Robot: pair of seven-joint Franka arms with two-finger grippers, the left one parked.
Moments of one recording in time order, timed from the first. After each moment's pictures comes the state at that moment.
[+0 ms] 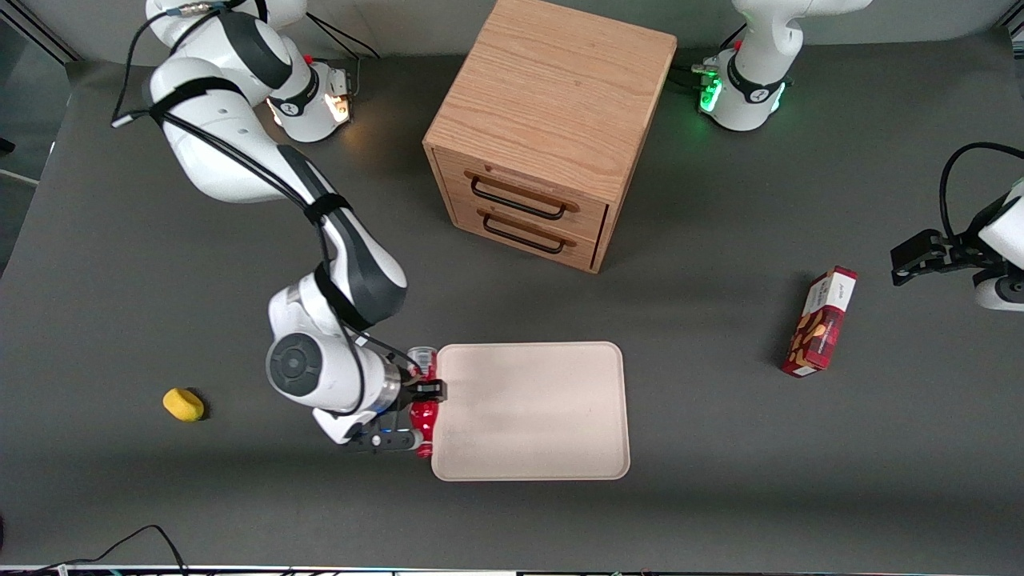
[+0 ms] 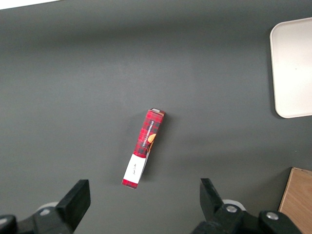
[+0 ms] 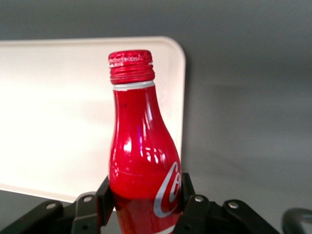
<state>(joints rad) 0.24 0.99 0.30 -0.99 -0.05 1.99 0.40</state>
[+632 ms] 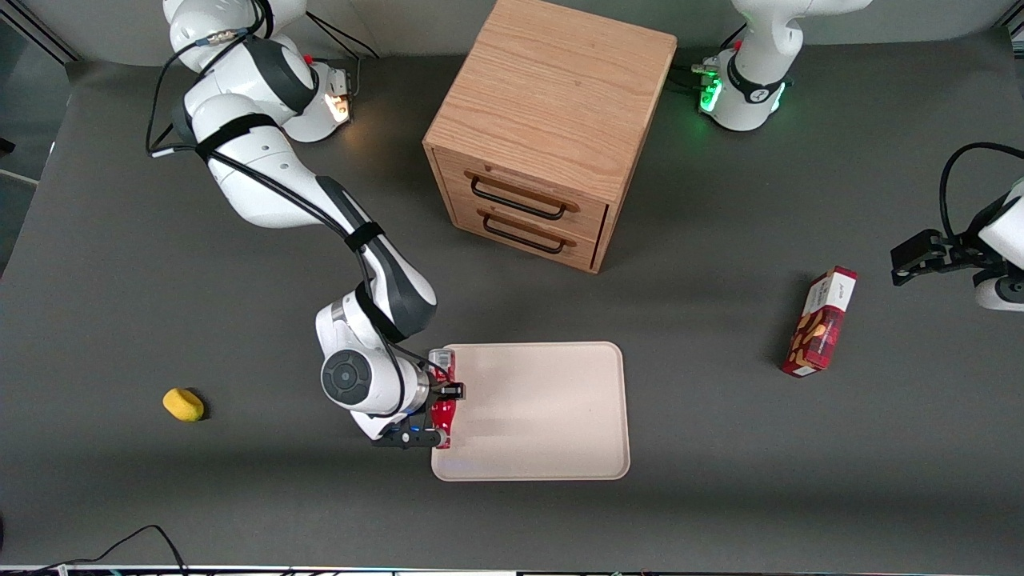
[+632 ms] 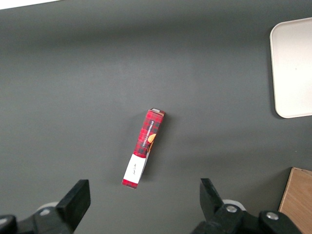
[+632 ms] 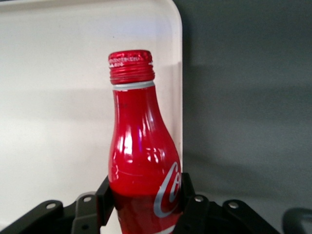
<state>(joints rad) 0.28 1.09 0.25 -0.97 -0.05 2.05 0.45</state>
